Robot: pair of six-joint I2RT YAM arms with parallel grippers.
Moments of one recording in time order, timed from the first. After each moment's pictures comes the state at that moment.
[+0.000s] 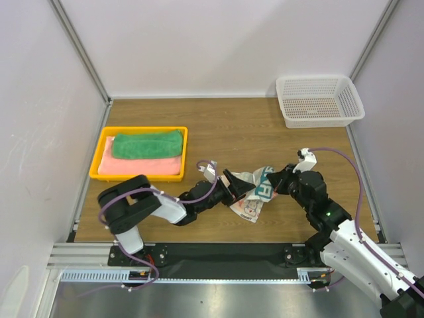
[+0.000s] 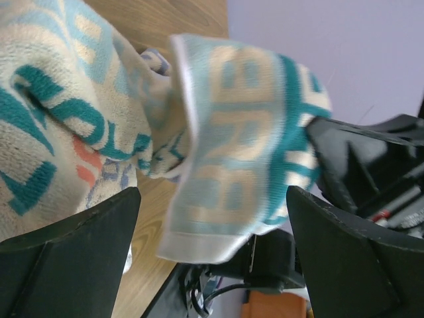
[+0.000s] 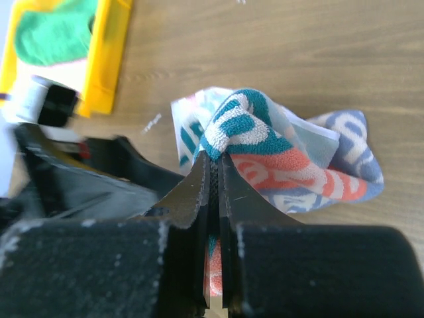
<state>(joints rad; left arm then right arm) -1.01 1.68 0.49 0.98 -0.04 -1.36 0.56 0.62 0.44 -0.16 0.11 0.63</state>
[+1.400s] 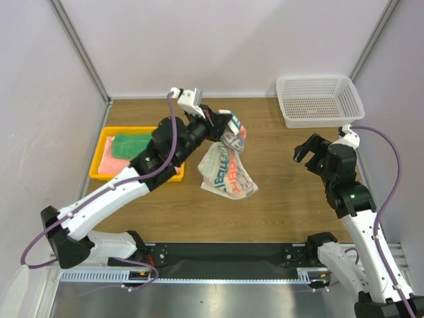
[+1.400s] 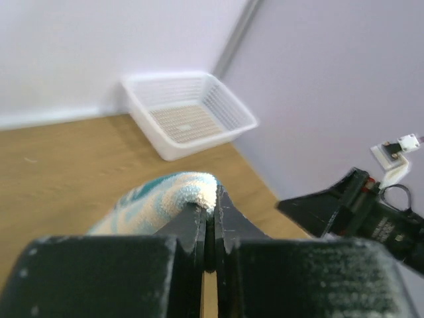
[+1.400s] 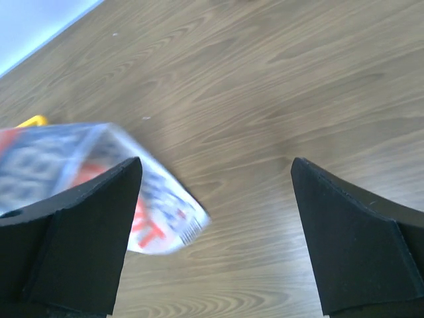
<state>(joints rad) -0.88 1.25 1.22 0.10 -0.21 -0.45 0.23 0.73 0.86 -0.52 0.23 0.57</state>
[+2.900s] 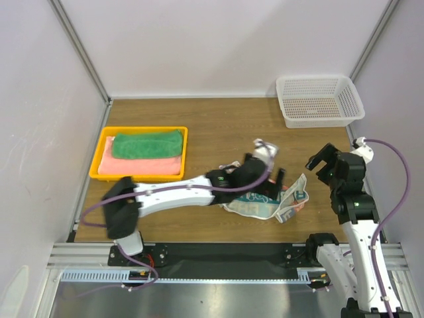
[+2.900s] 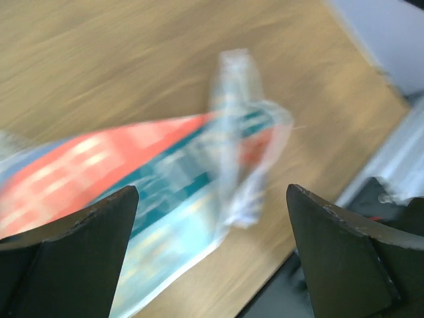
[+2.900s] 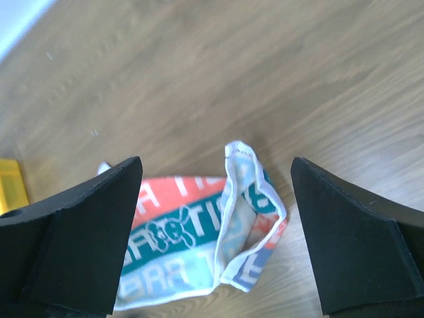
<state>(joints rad) -1.22 1.77 1.39 -0.14 -0.27 -0.50 0.03 0.65 0.81 -0.64 0.24 0.57</state>
